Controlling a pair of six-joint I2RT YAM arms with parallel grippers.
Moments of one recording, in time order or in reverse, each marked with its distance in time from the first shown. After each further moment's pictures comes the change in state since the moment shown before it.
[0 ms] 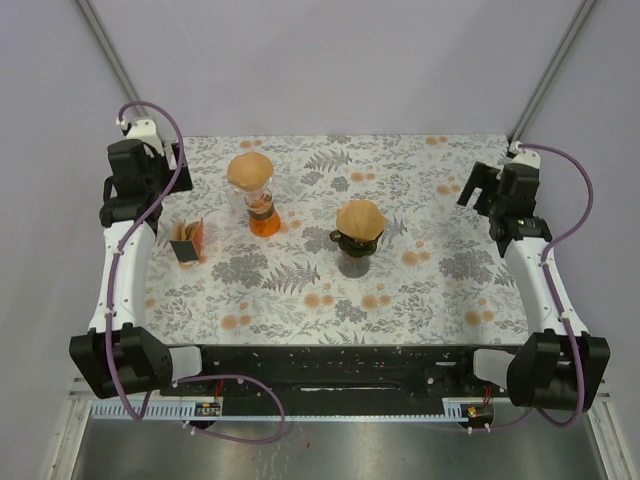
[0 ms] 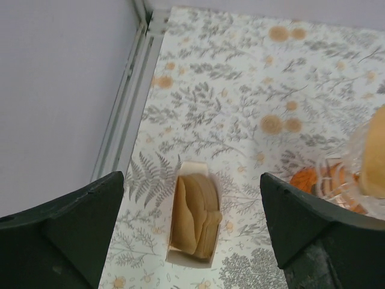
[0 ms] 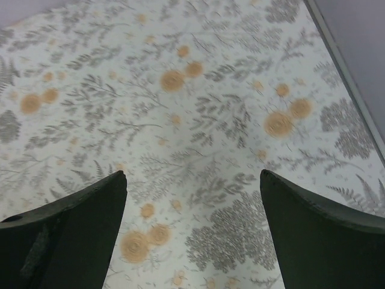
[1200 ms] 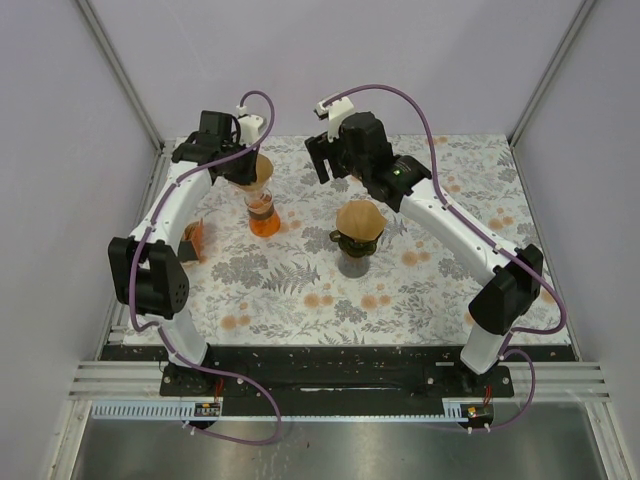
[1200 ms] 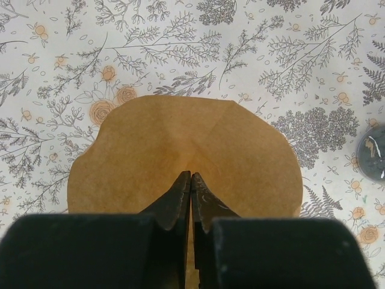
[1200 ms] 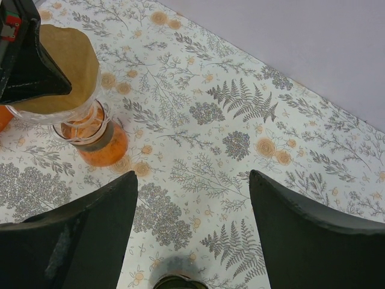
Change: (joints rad) left arm -0.304 0.487 0.343 -0.269 0.294 0.167; right arm 0.732 0.518 0.726 -0.125 0.040 -0.257
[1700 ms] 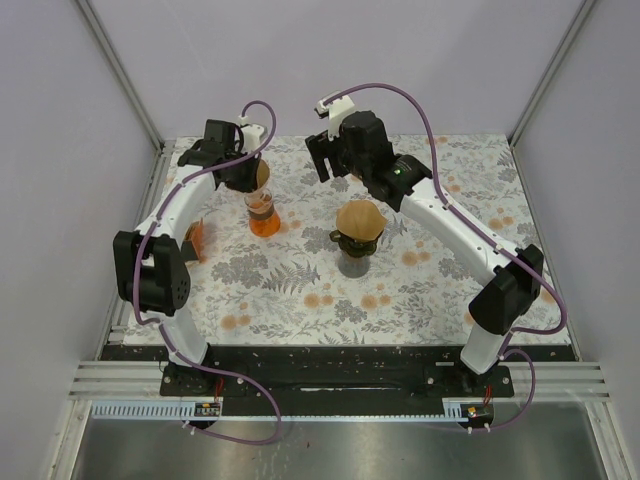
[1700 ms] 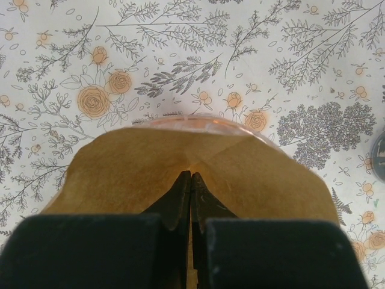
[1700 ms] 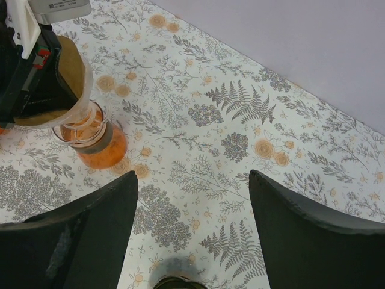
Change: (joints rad) left arm 0.002 0.024 -0.082 0.063 -0.014 -0.019; right arm 0.000 0.000 0.008 0.000 0.006 0.000
